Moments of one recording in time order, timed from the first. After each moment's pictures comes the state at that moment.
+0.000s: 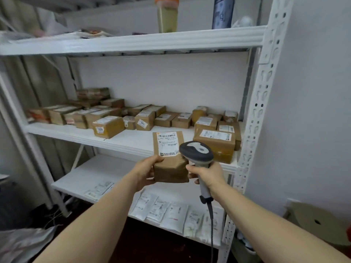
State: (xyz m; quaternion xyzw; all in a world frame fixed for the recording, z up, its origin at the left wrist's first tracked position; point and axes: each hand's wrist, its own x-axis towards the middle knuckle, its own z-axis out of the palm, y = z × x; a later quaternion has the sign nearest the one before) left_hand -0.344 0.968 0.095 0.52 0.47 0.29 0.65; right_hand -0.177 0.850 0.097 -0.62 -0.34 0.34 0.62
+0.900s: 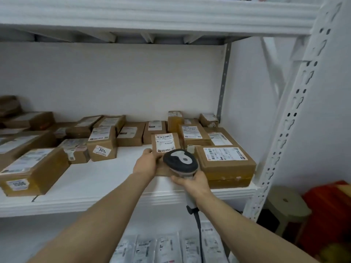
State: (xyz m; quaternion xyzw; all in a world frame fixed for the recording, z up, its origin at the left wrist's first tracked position) left_hand -0.216 1.235 0.084 0.91 0.31 0.20 0.19; right_hand -0.166 1.066 0.085 -0.69 -0.23 0.24 0.64
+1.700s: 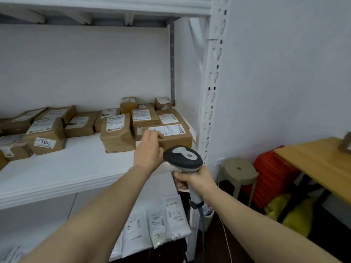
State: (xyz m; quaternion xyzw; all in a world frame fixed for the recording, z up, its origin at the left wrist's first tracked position) left_hand -0.160 1.059 0.086 0.92 0.18 0.31 0.15; right_hand -0.141 0.884 0.067 -0.68 -0.16 0.25 0.67
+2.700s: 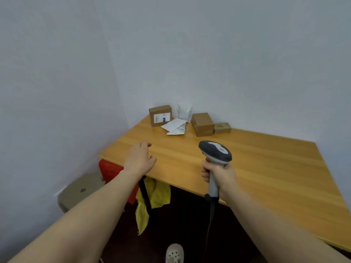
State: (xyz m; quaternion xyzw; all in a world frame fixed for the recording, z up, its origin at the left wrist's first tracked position) left_hand 0.174 0.413 0.027 0.96 -0.17 0.08 0.19; right_hand 0.036 0.207 0.019 -0.57 0.27 -0.14 0.76
